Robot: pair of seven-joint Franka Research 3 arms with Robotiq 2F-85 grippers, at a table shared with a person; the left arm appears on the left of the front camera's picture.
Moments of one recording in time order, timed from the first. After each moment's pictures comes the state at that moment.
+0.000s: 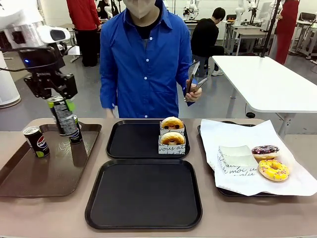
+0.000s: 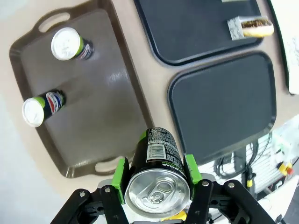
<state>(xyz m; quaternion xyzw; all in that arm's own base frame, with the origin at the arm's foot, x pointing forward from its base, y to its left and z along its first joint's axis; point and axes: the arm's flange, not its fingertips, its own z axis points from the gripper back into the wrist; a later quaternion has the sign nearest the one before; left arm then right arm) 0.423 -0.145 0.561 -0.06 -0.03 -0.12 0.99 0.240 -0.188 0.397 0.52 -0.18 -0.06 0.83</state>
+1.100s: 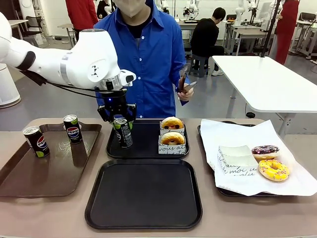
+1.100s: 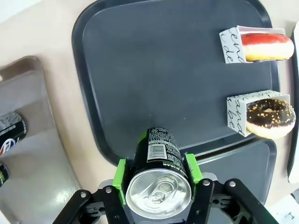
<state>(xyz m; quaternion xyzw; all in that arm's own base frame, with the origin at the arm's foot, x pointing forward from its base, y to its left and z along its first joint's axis) 0.521 -0.285 0.416 -0.06 -0.06 -0.06 0.99 0.240 -0.188 0.398 0.52 -0.18 -0.06 0.83</state>
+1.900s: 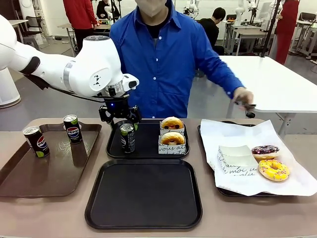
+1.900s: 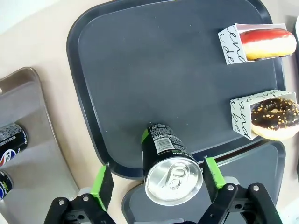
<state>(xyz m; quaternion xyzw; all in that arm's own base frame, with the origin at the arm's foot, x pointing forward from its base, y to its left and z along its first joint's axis) 0.516 -0.290 0.406 -0.05 -0.09 -0.08 0.99 0.240 -0.188 0.398 0.52 -0.18 -0.06 0.83</state>
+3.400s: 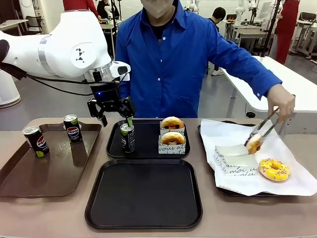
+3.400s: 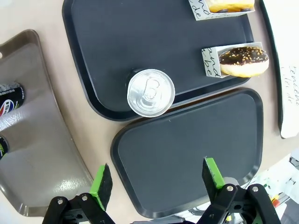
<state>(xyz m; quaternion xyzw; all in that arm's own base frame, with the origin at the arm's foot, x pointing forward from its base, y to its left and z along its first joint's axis) 0.463 -0.274 0.465 -0.08 -0.04 -0.10 0.99 0.240 -0.188 0.398 0.52 -0.18 -0.06 0.83</state>
